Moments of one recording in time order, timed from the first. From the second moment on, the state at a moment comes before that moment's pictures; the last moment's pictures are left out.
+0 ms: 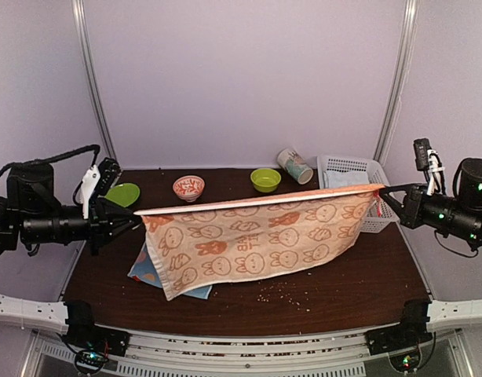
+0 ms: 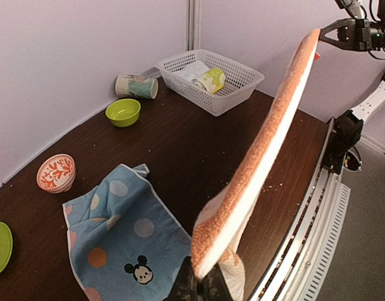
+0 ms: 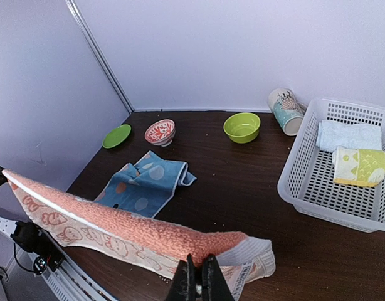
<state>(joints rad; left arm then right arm) -1.08 0.70 1.10 -0.80 -0.13 -0.11 1.00 0.63 1.11 -0.82 0.43 0.48</state>
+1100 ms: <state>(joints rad) -1.08 0.83 1.04 -0.76 0.10 -0.12 0.99 0.54 1.06 -0.87 0.23 0.47</state>
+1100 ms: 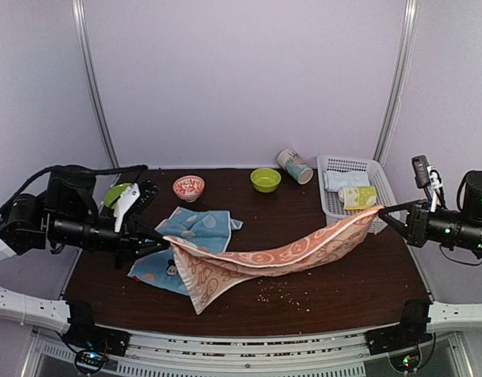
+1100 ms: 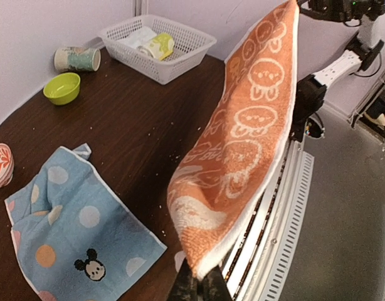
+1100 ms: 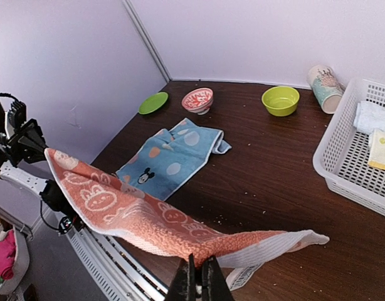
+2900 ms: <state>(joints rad) -0.88 0.82 0.85 -0.51 0.27 -0.06 0.53 0.65 0.74 -0.51 -0.27 0.41</state>
